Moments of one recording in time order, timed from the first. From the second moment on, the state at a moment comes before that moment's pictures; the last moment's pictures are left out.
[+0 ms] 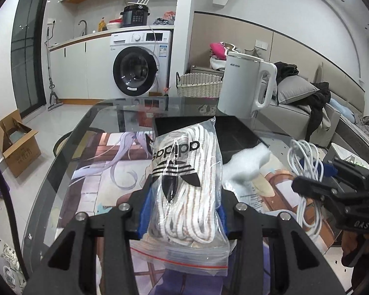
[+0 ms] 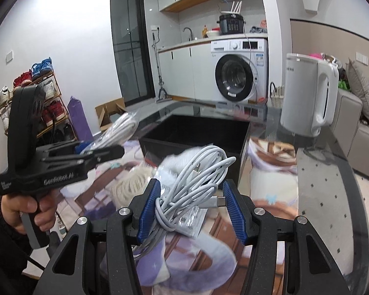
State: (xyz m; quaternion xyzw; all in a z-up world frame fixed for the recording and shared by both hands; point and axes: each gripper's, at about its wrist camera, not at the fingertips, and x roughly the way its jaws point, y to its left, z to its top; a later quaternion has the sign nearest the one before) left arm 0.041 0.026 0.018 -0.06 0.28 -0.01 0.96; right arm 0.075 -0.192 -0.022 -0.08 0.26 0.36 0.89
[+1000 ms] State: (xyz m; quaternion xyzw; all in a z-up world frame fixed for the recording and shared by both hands) left arm 0.133 0.032 0.035 -0.05 0.27 0.00 0.96; right arm 0.180 -0.133 0.017 -0.07 0.19 0.30 0.93
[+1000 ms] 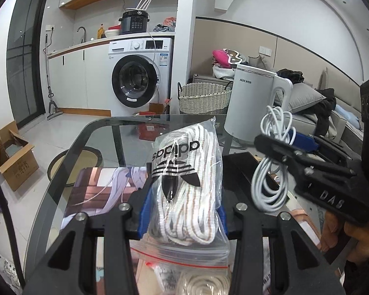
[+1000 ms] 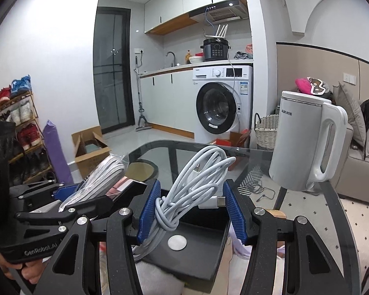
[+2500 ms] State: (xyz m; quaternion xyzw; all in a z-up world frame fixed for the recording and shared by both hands) left arm 0.075 0.038 0.027 -0.07 0.27 0.01 0.96; right arm 0.119 -0.199 -0.010 -0.01 0.29 0.32 0.90
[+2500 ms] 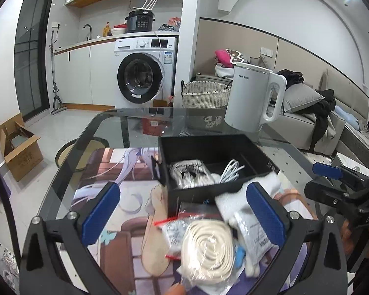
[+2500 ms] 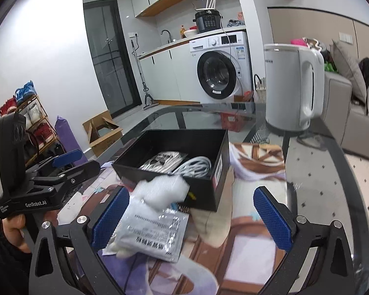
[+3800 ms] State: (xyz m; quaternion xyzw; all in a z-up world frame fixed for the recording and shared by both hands) left arm 0.059 0.051 0.003 -0.06 0.30 -0.01 0.95; right arm 0.127 -0.142 -0.087 0.04 0.43 0.39 0.81
